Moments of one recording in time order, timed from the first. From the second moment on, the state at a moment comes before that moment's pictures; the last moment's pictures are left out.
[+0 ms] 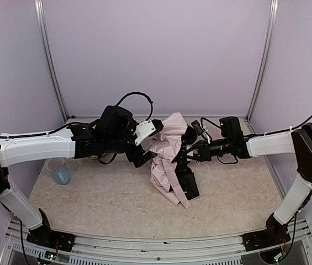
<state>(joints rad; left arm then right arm) -0.92 1.58 1.21 -0.22 -0.12 0.42 0.45 1.67 0.91 0.21 -0.95 0.08</state>
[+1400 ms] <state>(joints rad) -0.89 1.76 1.25 0.40 0.37 0.07 0.36 1.46 1.18 0.42 -0.74 0.24</state>
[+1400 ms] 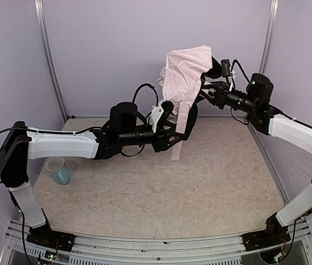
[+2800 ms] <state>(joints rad) -0.68 2.05 1.48 0.13 0.44 0.33 0.51 1.30 1.02 0.04 -1.31 -0.15</state>
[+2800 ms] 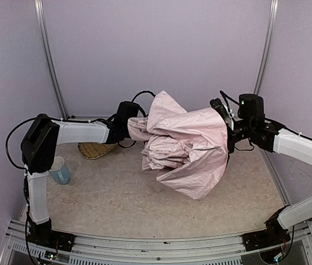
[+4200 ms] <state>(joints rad) -0.78 1.64 1.29 0.01 0.06 0.26 0.51 1.96 0.88 0.05 -1.11 0.08</state>
